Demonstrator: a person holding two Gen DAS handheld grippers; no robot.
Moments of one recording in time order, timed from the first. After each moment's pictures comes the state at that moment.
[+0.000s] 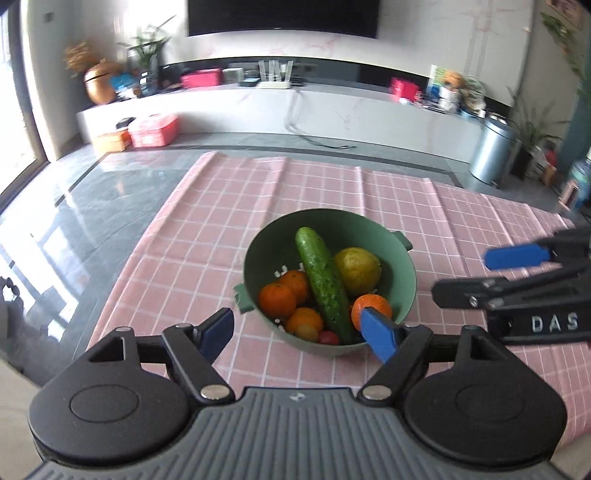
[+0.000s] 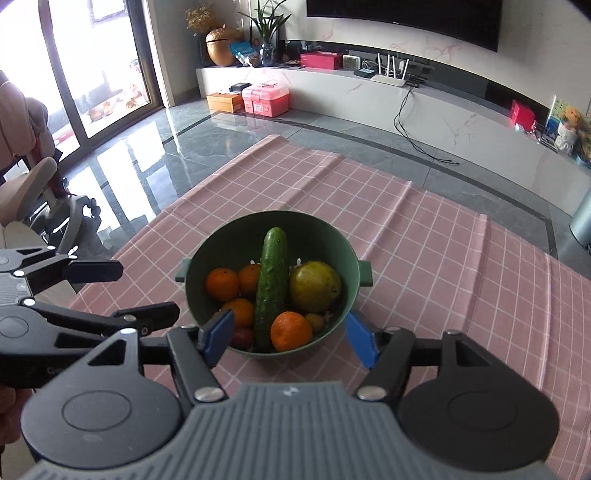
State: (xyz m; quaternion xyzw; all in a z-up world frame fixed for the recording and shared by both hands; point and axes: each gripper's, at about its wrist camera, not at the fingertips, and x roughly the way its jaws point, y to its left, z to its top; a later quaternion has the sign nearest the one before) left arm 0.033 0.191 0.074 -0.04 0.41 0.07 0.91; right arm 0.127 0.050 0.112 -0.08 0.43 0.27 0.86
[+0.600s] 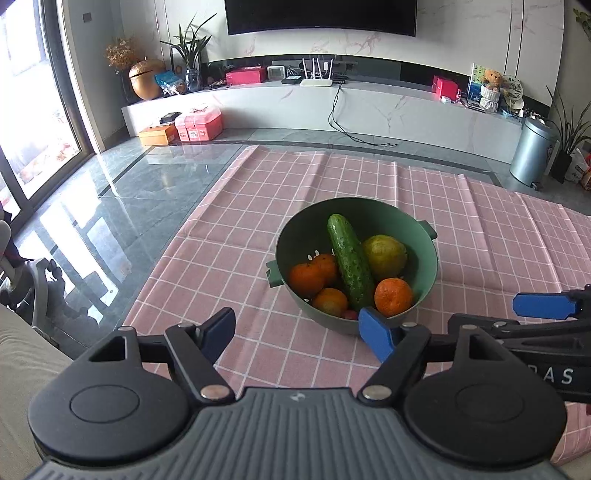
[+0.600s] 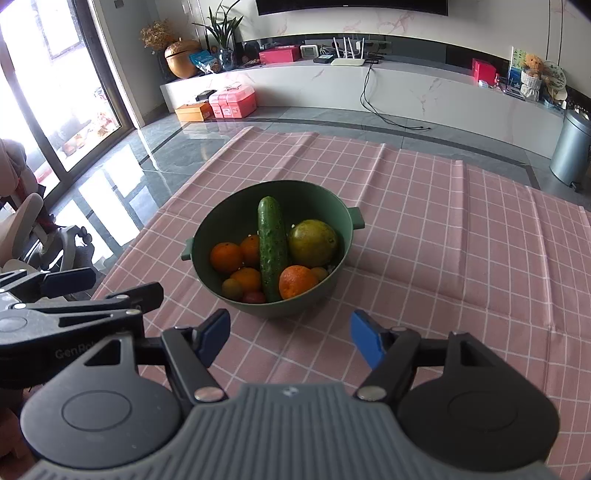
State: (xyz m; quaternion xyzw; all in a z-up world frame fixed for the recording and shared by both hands) left arm 0.015 0.174 0.084 -0.02 0.41 0.14 0.90; right arm 0.090 0.039 0.098 -0.01 0.45 0.24 0.86
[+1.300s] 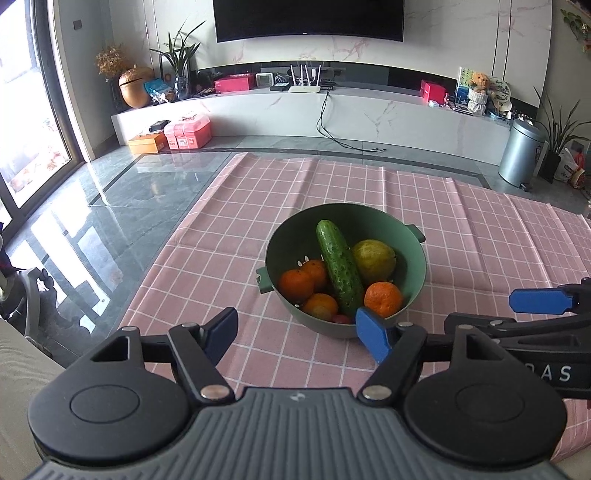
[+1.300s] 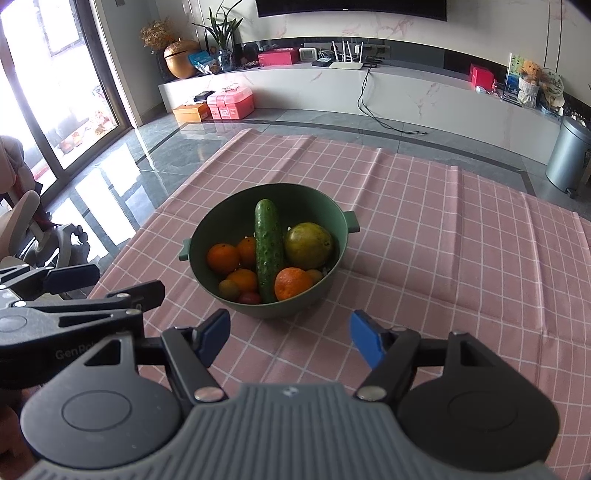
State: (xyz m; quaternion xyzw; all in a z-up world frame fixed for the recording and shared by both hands) left arm 0.010 0.171 0.087 -0.02 0.40 0.12 0.91; right arm 0.085 0.036 0.104 -0.03 0.45 0.23 0.86
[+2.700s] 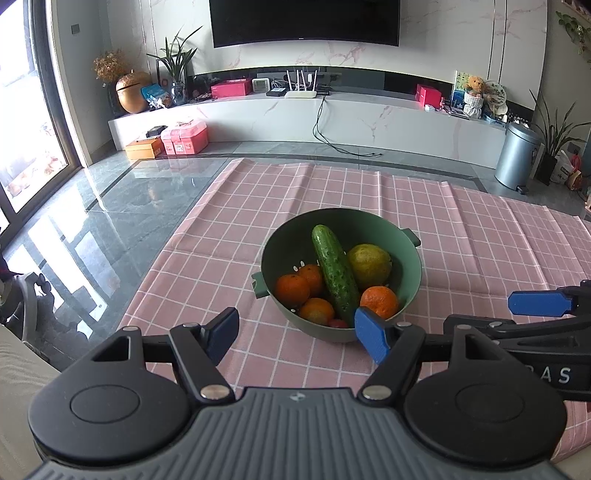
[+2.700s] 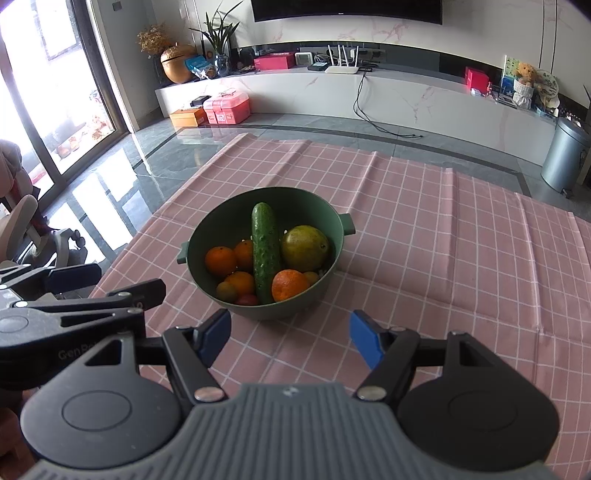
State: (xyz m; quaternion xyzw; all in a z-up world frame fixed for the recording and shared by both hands) left arm 0.010 0.169 0.089 -0.02 0.39 0.11 0.91; right arm 0.082 0.032 0.105 -0.02 0.44 0.23 0.87
